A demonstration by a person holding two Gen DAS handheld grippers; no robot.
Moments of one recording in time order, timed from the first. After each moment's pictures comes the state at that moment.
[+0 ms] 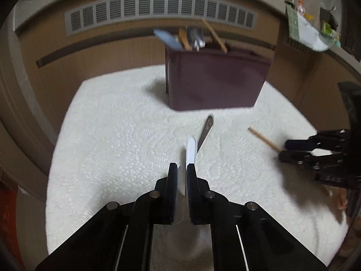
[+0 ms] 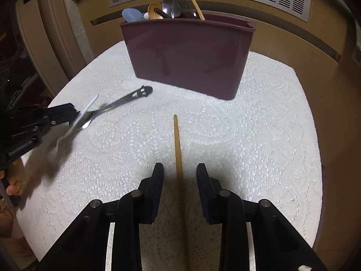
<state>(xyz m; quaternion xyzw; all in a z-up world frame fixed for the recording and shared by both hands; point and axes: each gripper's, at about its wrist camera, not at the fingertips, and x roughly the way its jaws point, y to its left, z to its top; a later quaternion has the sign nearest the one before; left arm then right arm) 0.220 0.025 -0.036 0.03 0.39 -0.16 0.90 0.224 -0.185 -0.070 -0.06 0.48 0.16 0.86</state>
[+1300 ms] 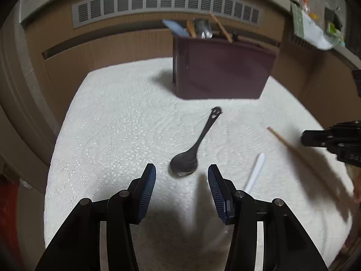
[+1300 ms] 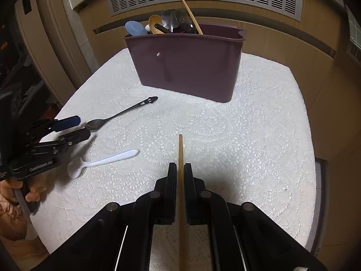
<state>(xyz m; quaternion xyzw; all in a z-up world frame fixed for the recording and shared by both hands) 0.218 0.028 -0.058 0.03 0.42 -0.14 0.90 0.208 -0.193 -0.051 -0.04 0.48 0.17 0.86</state>
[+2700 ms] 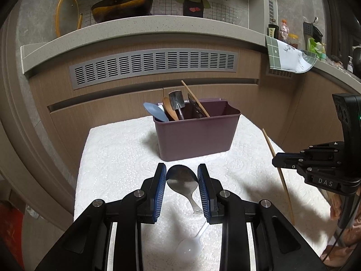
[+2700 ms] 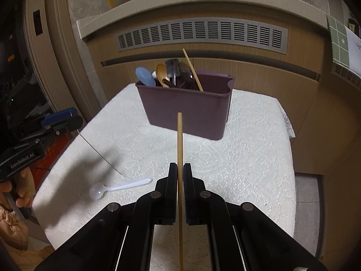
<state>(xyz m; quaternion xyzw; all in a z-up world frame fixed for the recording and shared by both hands) 0.184 0.008 0.048 0.04 0.30 -0.17 0.94 0.189 -0.197 0.013 -0.01 0.40 0.17 0.90</state>
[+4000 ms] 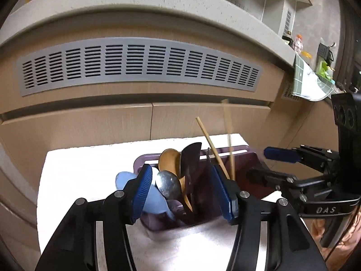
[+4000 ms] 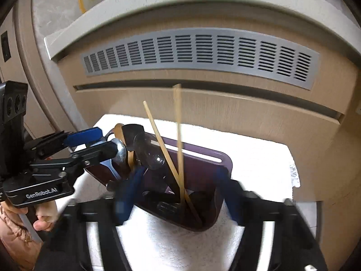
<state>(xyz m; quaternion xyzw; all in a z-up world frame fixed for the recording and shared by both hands) 0.370 -0.010 0.048 -0.03 0.34 -0.22 0.92 0.360 -0.192 0.029 -0.02 0.39 0.15 0.91</state>
